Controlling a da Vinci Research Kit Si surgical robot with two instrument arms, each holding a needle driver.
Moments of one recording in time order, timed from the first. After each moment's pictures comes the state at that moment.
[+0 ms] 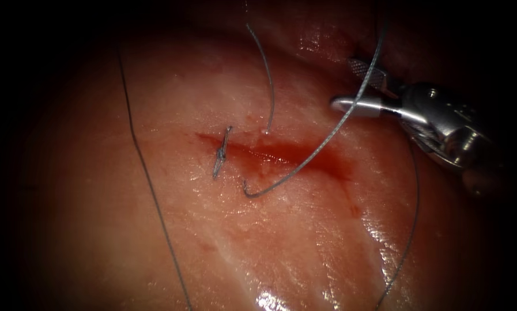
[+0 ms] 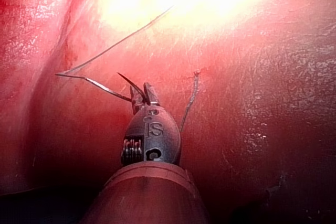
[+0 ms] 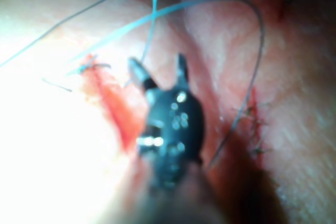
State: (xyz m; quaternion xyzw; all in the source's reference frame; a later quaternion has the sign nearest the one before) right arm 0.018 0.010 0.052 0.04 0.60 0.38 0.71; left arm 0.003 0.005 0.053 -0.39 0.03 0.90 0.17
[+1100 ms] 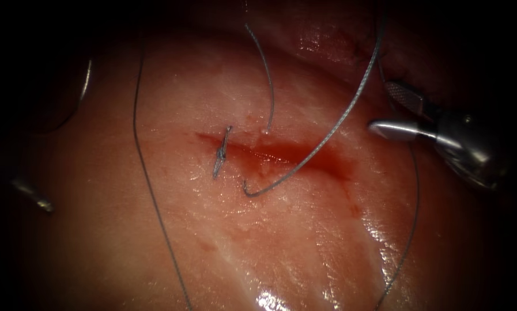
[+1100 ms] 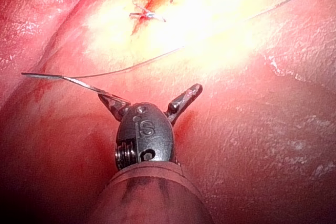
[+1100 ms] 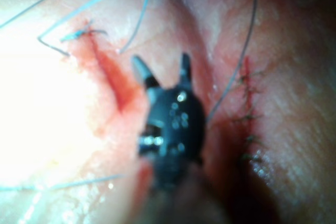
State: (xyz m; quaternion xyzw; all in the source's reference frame) right arm 0.014 0.008 0.052 0.01 0.58 0.38 0.72; left arm -0.007 0.002 0.051 -0.49 -0.13 0.82 0.27
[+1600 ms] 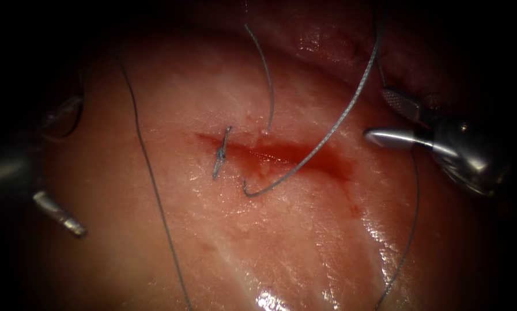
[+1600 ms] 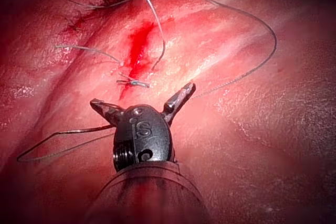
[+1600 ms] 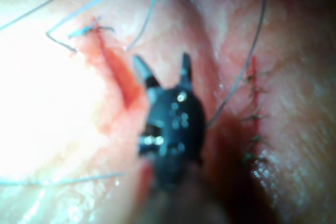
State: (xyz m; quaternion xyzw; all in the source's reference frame) right arm 0.014 0.007 0.051 0.01 0.58 0.38 0.72; left arm -0.013 0.004 0.043 -0.47 -0.08 0.84 0.26
